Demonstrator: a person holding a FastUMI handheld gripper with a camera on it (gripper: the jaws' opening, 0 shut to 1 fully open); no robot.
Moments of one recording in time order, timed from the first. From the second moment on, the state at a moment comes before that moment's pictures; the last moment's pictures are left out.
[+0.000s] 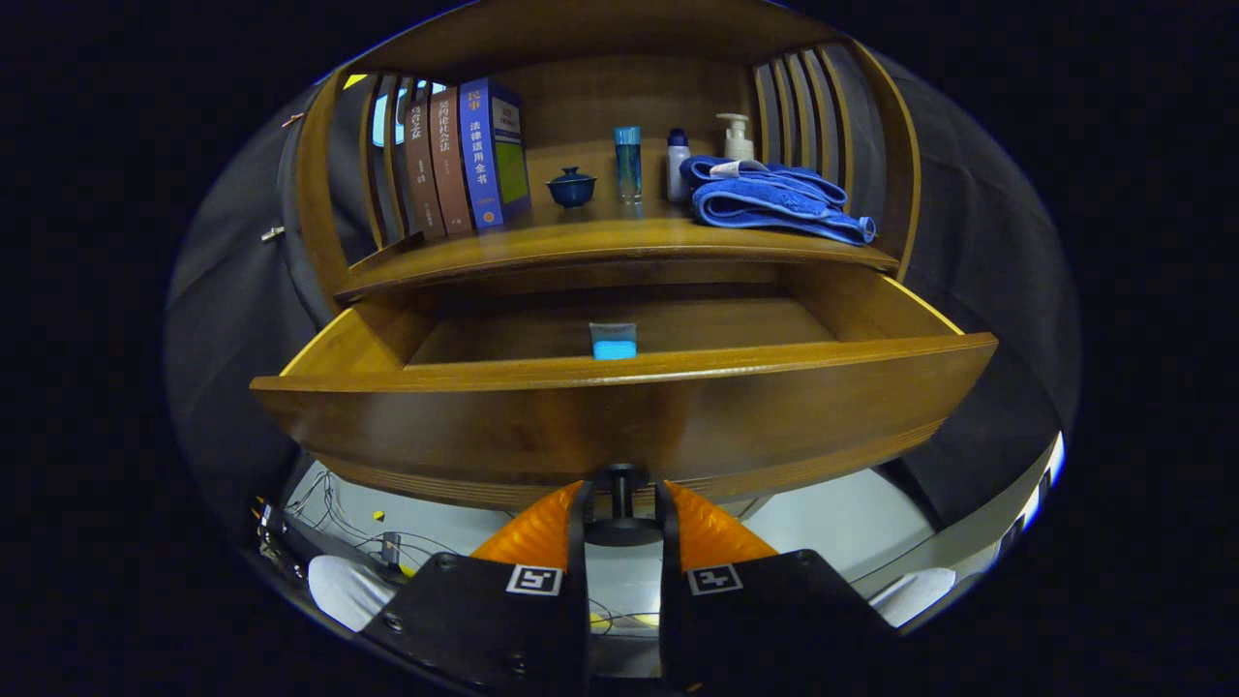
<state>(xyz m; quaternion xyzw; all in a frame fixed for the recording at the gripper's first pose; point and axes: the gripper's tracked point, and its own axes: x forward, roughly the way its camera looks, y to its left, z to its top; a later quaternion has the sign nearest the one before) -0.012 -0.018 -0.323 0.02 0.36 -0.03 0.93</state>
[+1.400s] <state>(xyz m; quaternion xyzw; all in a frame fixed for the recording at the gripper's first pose) -0.086 -0.021 -0.258 0.05 0.34 -0.03 0.94</state>
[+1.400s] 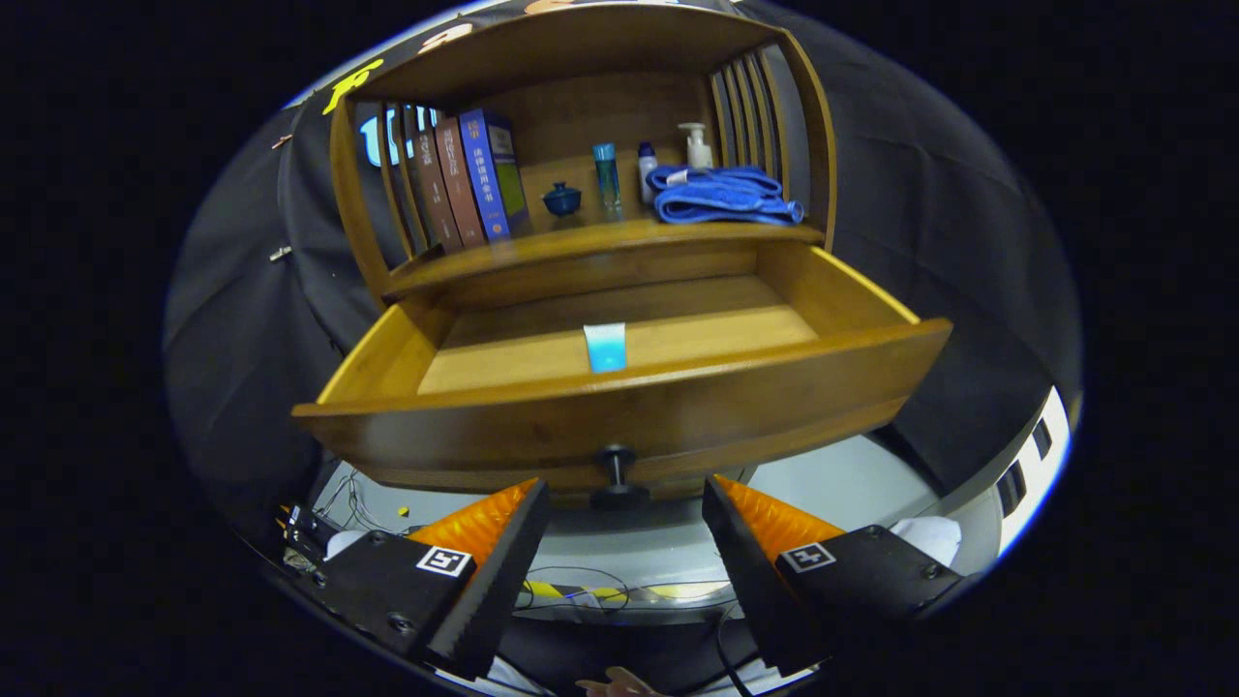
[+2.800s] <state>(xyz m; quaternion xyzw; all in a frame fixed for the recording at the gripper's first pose) 0.097 -0.019 -0.363 0.00 0.61 -0.04 0.79</state>
